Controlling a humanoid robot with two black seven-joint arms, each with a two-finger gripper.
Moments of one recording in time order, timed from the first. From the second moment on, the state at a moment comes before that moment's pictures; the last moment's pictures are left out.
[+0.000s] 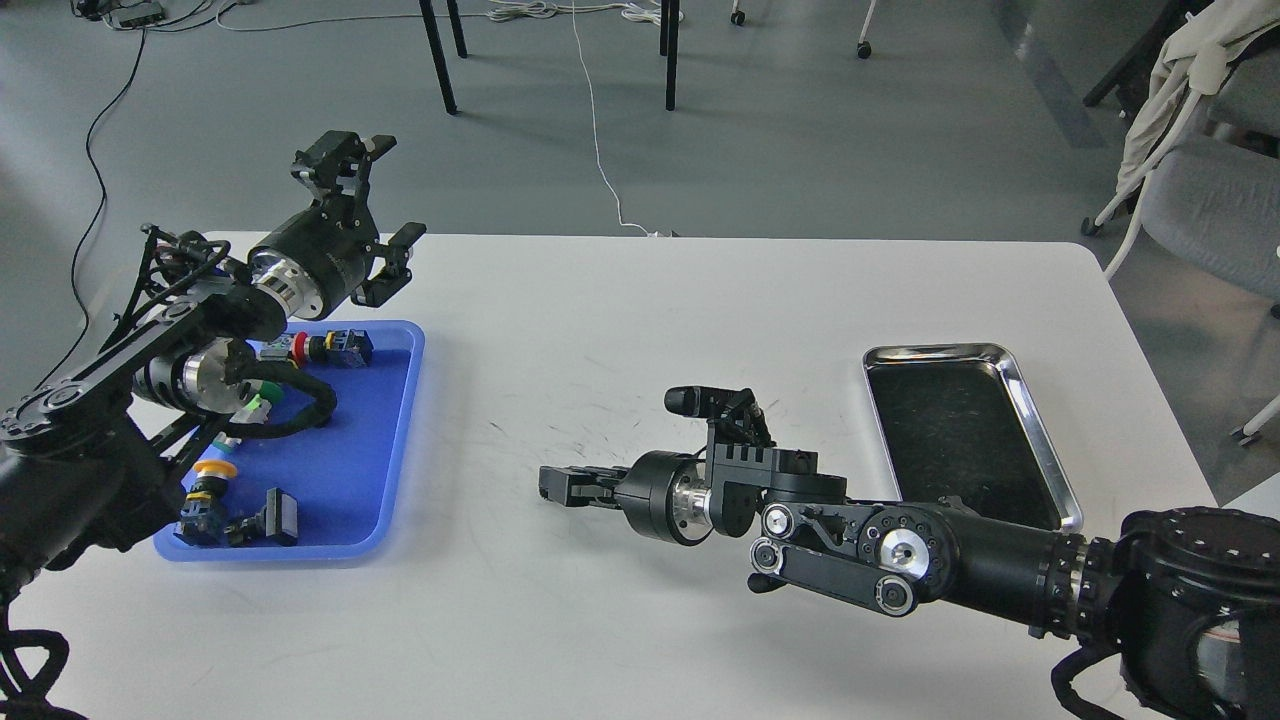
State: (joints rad) left arm -0.69 0.43 -0.80 -0.97 0.35 -0.13 -0.10; right arm 0.83 0.00 0.10 1.02 -1.22 0.07 -0.03
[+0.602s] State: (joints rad) left arm -0.69 0.44 -0.79 -0.97 0.38 -0.13 -0.10; right arm 0.84 0.00 0.48 0.97 -1.13 0.08 -0.03
